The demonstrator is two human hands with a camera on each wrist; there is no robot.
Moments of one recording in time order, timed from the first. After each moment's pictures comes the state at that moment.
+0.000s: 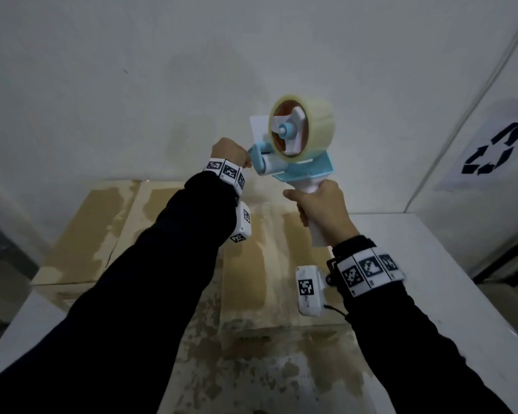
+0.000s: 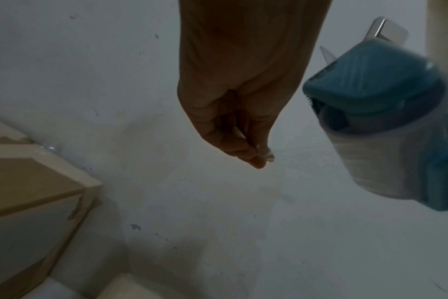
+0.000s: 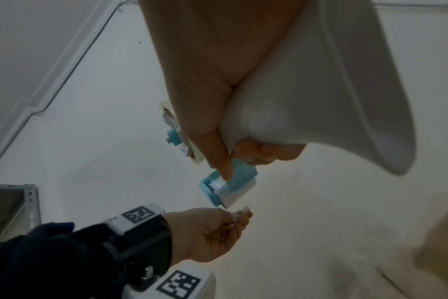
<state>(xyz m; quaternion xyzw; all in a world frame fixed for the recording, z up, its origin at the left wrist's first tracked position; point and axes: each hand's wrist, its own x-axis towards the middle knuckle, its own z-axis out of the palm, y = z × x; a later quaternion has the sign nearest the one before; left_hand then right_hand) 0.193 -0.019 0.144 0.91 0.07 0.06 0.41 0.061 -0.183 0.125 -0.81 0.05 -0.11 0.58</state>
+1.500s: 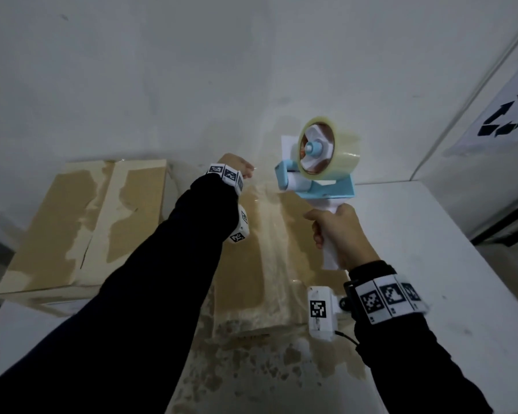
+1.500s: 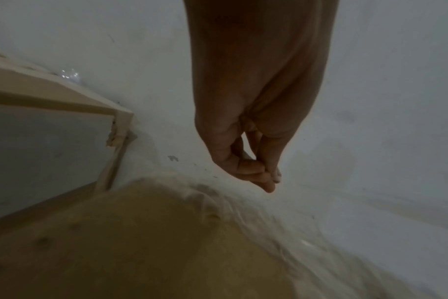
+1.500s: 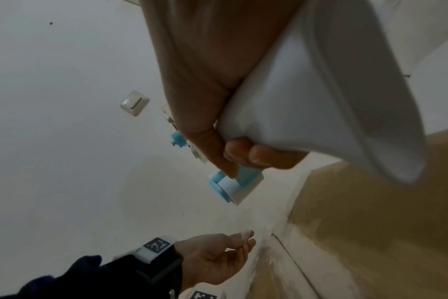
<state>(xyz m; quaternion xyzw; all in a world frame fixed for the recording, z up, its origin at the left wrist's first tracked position) 0.256 -0.032 0.024 0.85 0.04 -0.14 0.51 0.063 -0.215 0.052 -0.73 0.20 -0.02 0.65</state>
